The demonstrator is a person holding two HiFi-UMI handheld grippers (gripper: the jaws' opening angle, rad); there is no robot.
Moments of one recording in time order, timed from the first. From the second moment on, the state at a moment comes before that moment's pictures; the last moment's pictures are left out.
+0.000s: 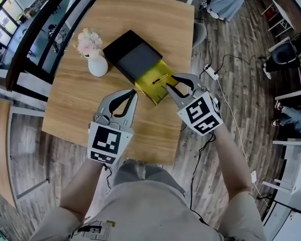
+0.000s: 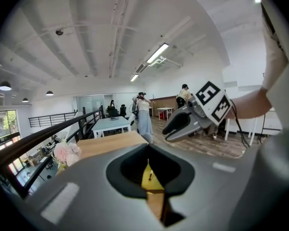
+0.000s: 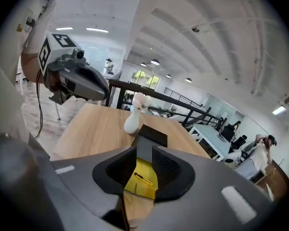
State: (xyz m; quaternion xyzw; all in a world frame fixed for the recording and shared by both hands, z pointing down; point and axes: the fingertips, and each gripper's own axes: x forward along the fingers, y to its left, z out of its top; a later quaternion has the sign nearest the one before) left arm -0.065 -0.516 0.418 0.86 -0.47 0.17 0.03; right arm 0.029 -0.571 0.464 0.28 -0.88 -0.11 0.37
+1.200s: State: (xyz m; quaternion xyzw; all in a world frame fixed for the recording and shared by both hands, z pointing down) left arm -0.097 -0.583 0.622 0.83 -0.47 0.24 0.17; right arm 0.014 -0.671 0.756 0.02 -0.79 -0.07 0.61
